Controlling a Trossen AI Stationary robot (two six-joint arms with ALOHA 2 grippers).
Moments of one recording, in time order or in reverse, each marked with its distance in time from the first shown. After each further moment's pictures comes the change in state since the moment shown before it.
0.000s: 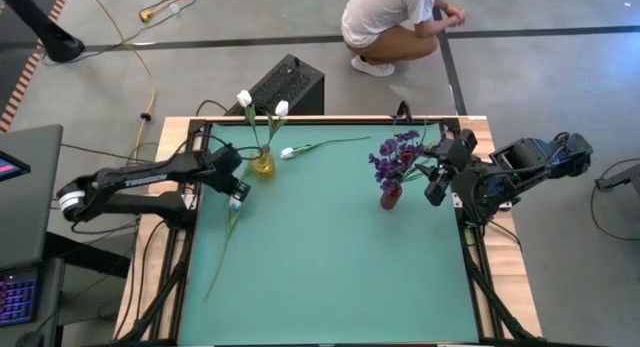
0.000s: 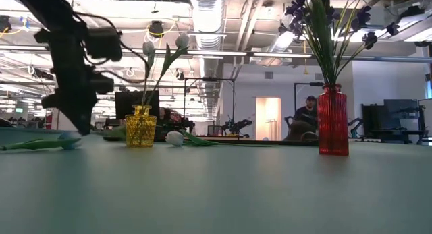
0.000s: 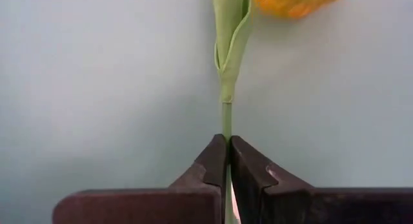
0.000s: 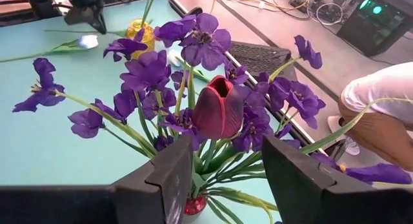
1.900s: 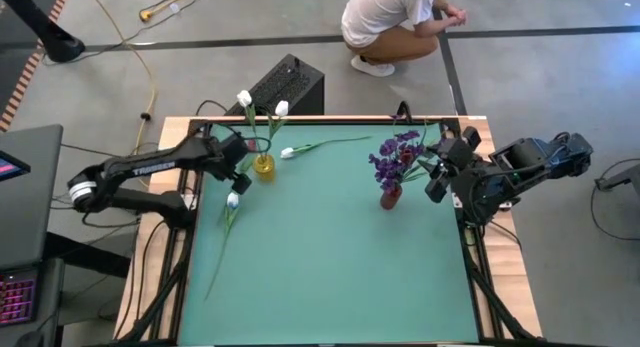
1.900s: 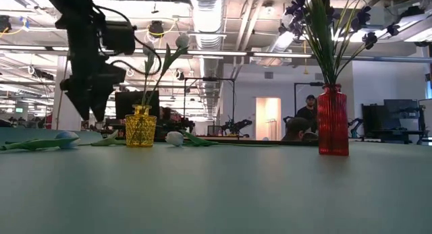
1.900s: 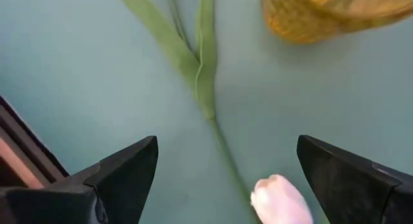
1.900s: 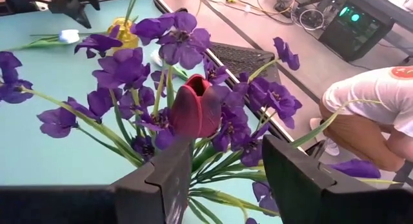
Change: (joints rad) left arm 0.023 0.149 0.200 -0.160 -0.129 0.196; right arm 0.000 0.000 0.000 -0.046 0.054 0.003
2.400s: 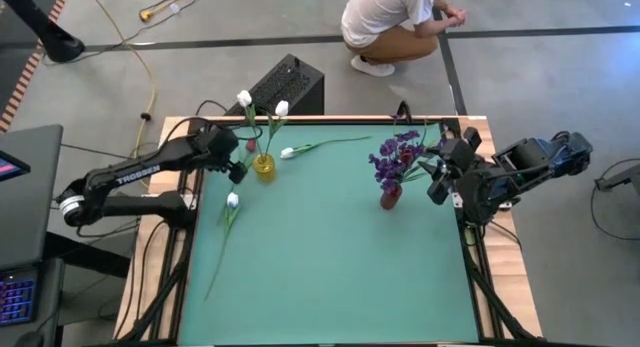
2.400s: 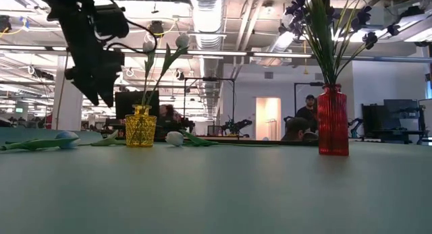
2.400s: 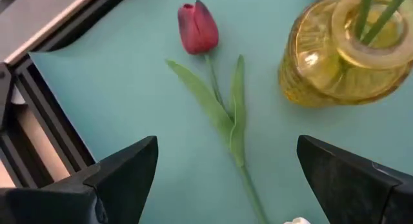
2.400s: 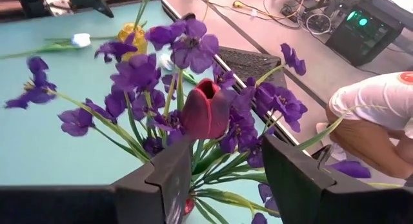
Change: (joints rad) left arm 0.063 -0.158 0.002 0.077 -0.093 0.108; right arm 0.031 0.000 0.013 -0.001 0.002 0.006
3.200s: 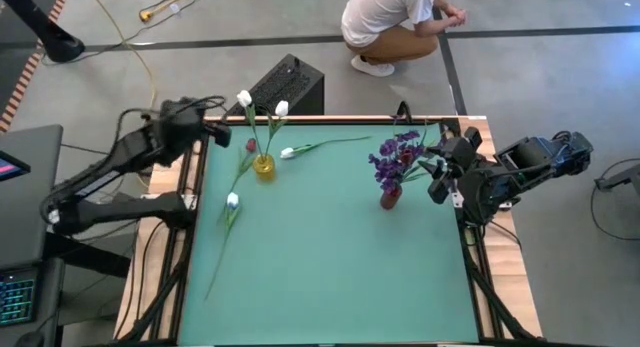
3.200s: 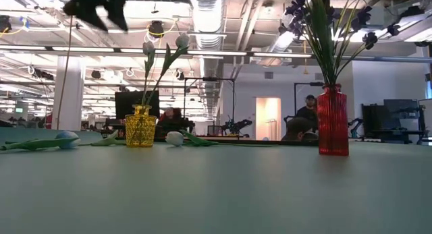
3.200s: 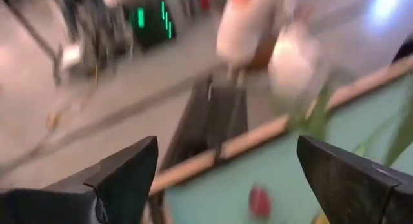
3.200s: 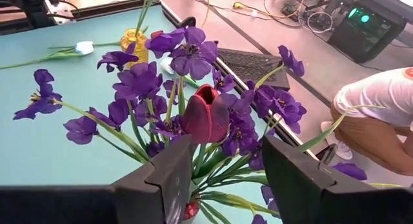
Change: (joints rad) left arm -0.084 -0.194 0.325 0.041 -0.401 0.046; right arm 0.001 0.000 0.016 0.002 0.002 0.023
